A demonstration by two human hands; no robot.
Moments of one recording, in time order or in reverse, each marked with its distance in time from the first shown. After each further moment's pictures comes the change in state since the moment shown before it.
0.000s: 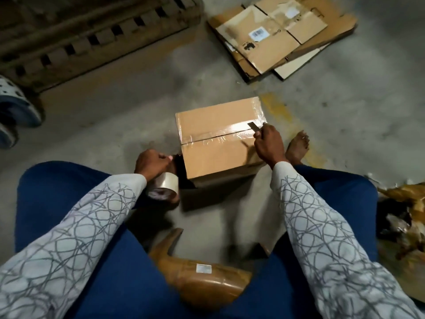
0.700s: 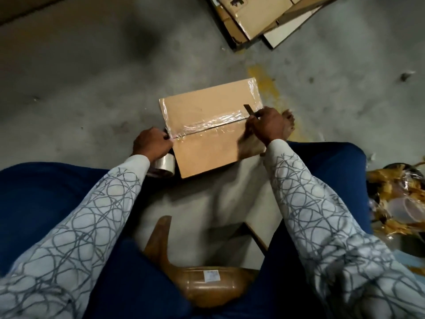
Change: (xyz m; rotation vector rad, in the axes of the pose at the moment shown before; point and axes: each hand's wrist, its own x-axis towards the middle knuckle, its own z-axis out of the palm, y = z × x) left_hand 0.068 0.029 0.012 0.097 -0.262 0.020; right_hand 0.038 -0.028 -0.005 -0.317 0.004 0.254
